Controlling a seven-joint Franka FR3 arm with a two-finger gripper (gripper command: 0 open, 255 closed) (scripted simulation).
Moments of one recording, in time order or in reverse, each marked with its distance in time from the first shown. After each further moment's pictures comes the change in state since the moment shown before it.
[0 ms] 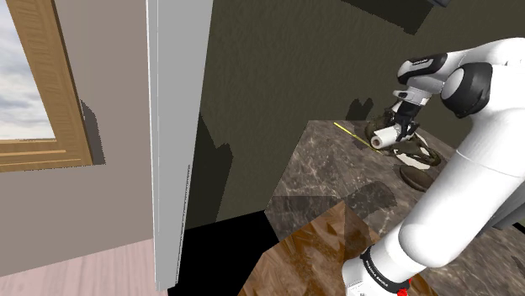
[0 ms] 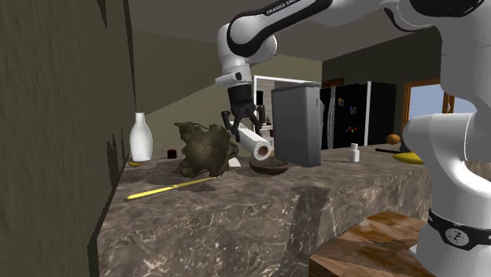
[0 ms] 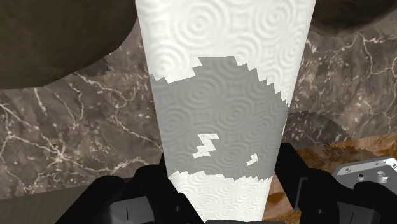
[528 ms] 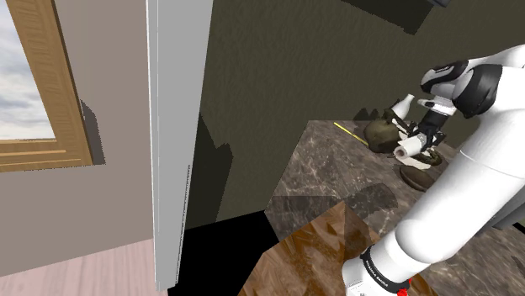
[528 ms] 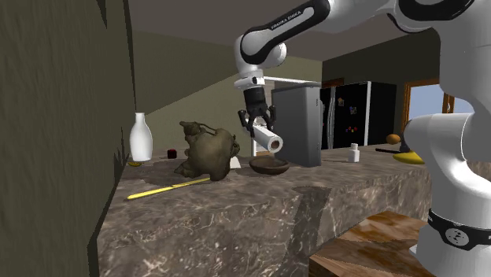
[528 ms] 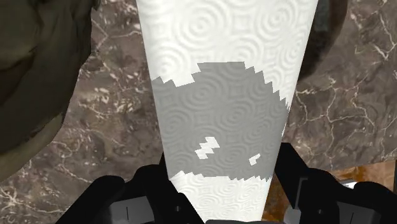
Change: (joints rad) arm -0.101 -0.026 -0.073 -0.020 -0.045 0.009 -0.162
